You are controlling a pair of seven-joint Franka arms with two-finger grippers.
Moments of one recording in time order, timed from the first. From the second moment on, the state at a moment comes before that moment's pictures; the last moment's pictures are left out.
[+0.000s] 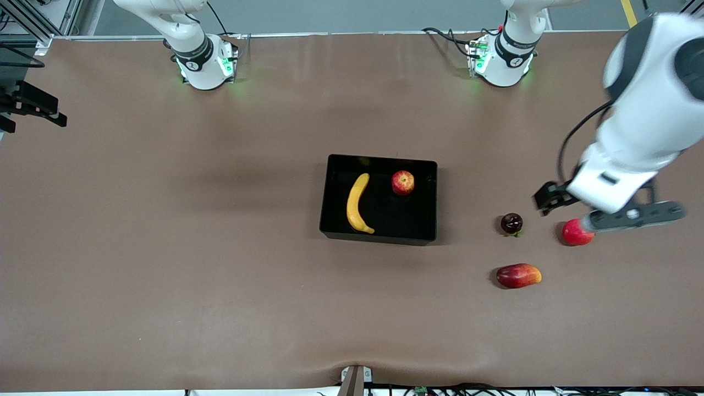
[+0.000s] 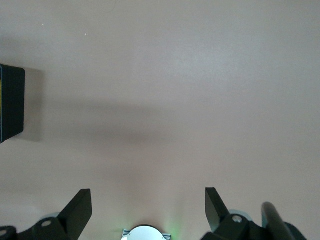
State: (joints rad) left arm 0.17 0.28 -0.48 -1.31 0.28 1.61 -0.32; right arm -0.06 0.02 -0.01 -1.41 0.03 1.34 -0.16
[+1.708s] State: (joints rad) left arm 0.09 -0.16 -0.17 -1.61 0.02 1.47 -0.14; right arm -0.06 0.02 -0.01 -1.41 0.03 1.34 -0.16
